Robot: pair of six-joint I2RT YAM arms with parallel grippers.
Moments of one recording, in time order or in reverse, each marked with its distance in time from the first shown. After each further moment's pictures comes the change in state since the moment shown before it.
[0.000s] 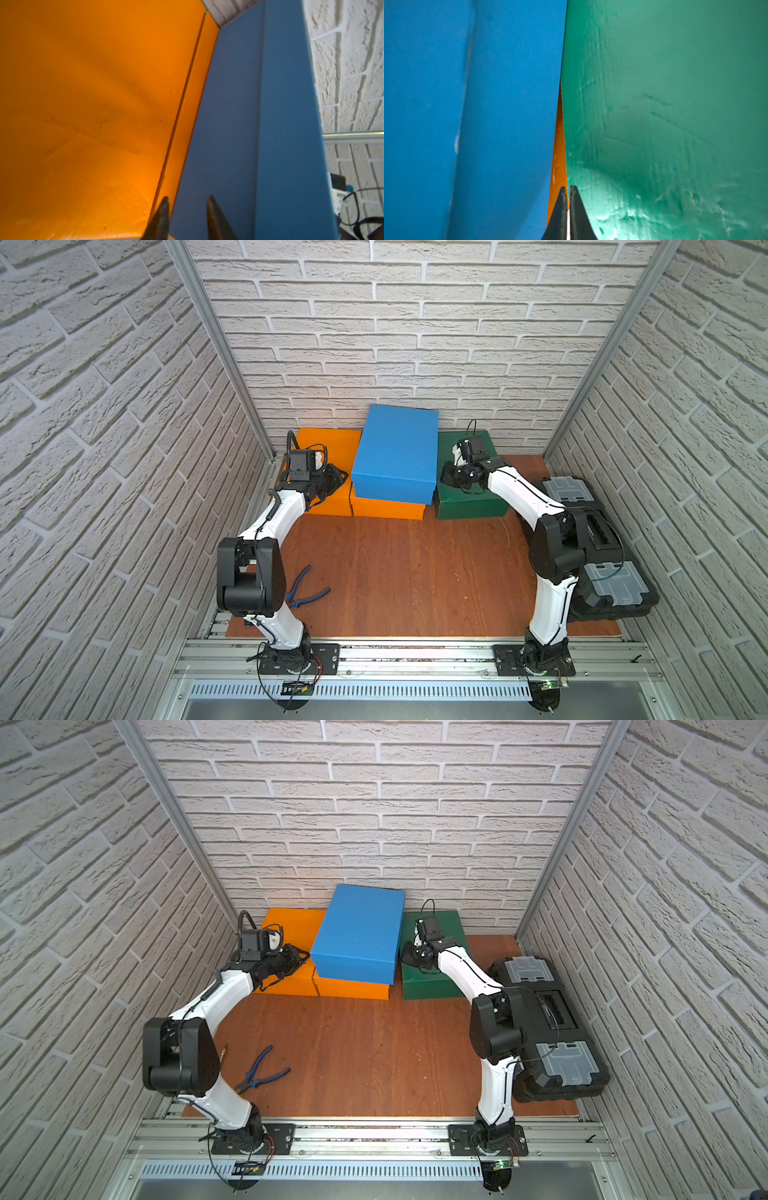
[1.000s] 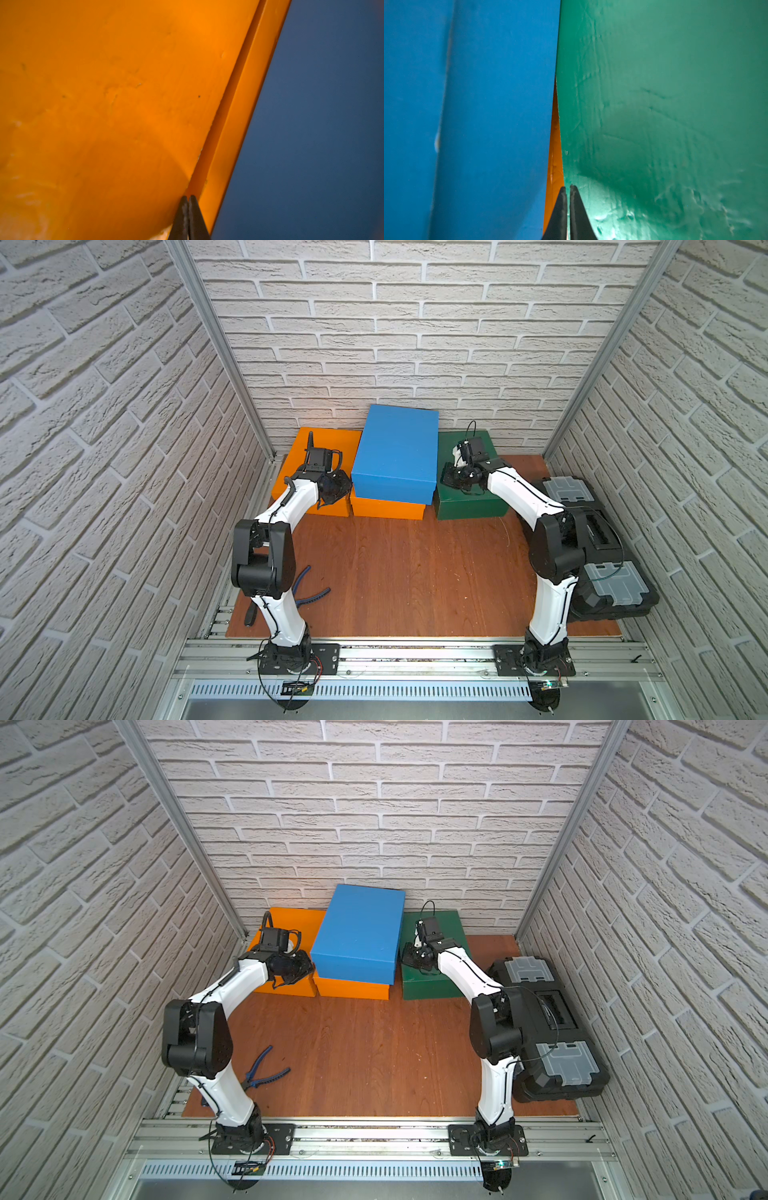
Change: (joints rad) left arm -0.079 0.131 0.152 -0.270 -0.207 0.059; right arm -0.002 0.000 -0.009 0.000 0.001 0.010
